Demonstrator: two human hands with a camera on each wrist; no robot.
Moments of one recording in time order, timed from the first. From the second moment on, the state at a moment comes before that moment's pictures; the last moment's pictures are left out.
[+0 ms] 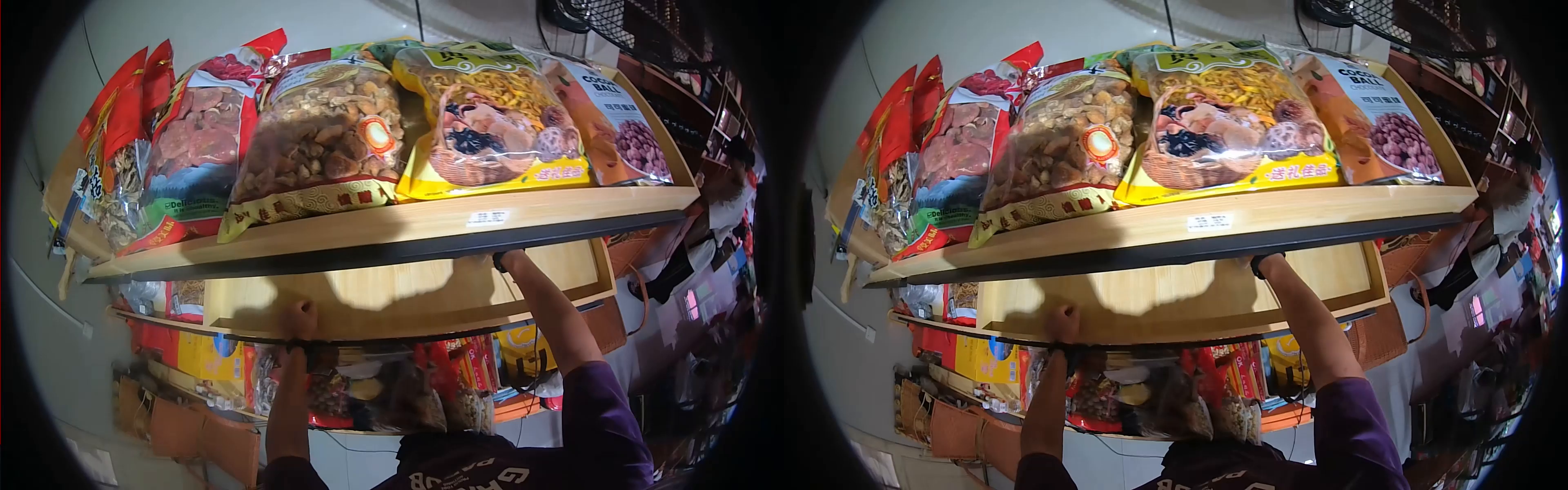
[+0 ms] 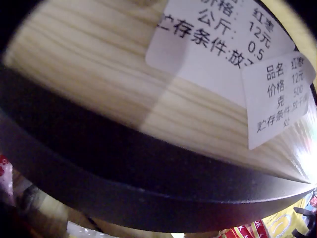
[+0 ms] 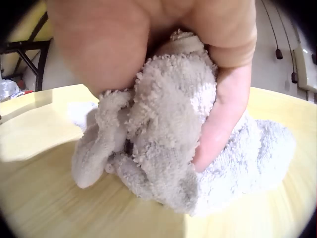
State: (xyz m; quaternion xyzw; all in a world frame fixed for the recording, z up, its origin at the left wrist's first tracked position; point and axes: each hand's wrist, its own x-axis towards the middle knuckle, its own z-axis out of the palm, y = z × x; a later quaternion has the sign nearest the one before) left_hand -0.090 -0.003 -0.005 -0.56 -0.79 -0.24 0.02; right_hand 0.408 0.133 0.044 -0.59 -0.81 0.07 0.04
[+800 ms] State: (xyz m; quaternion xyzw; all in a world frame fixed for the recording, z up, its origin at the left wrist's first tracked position) left_hand -0.090 -0.004 -0.006 -0.54 -0.80 -0.25 -0.04; right_hand 0.412 0.144 -0.010 -0.58 -0.80 0.02 0.16
